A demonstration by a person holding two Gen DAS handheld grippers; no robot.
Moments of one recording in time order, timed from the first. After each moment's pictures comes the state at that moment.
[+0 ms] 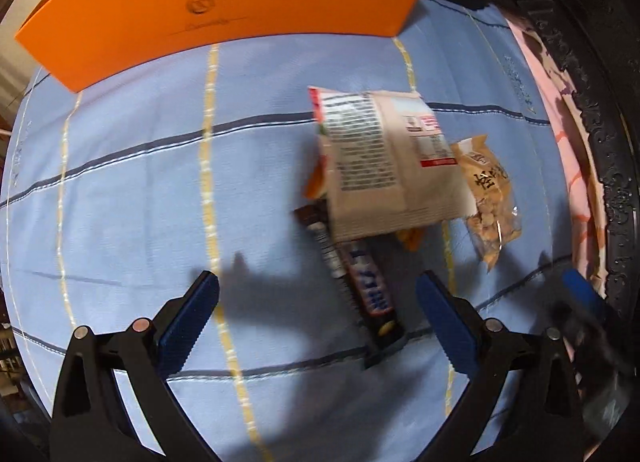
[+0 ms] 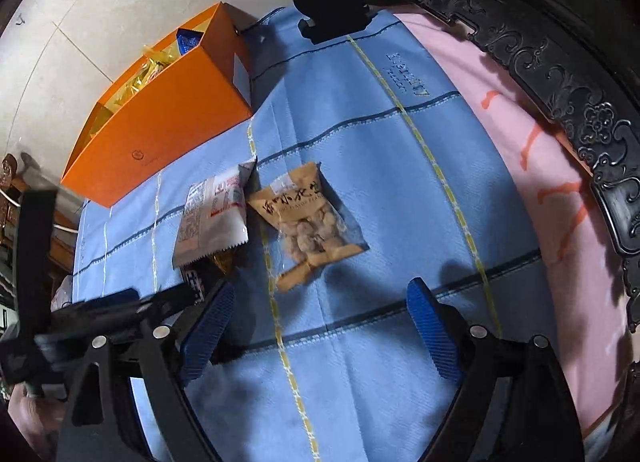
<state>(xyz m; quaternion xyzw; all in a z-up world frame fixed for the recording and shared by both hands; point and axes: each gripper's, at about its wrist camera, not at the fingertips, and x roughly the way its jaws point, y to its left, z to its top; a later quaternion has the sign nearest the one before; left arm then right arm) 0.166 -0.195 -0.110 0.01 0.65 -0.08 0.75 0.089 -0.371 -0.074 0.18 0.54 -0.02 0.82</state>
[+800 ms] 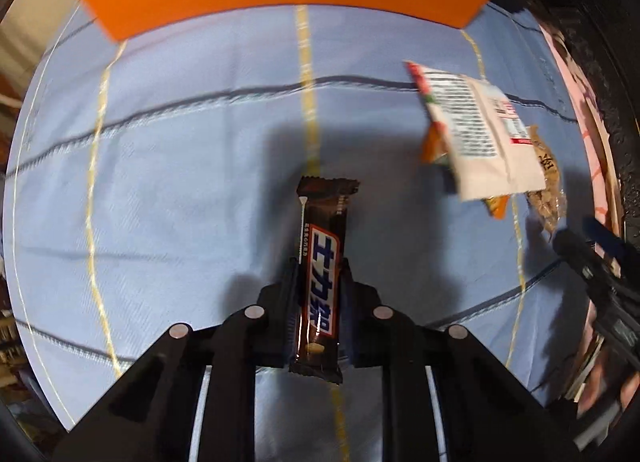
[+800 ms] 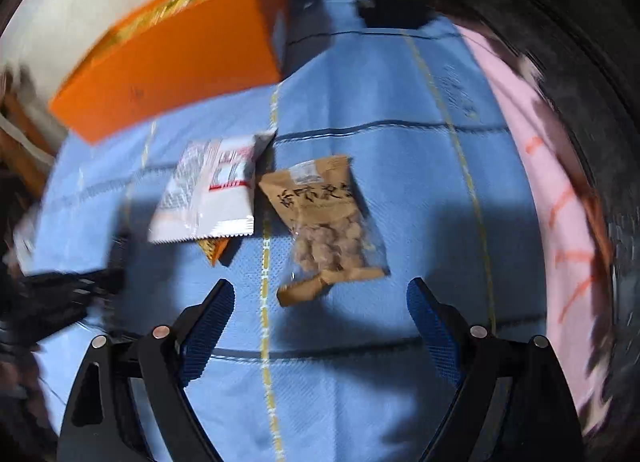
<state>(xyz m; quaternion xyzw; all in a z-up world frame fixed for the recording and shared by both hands) 0.153 -0.108 -0.123 -0.02 0.67 -0.07 0.74 0.131 -0.333 -0.093 0.03 0.58 0.02 0.82</state>
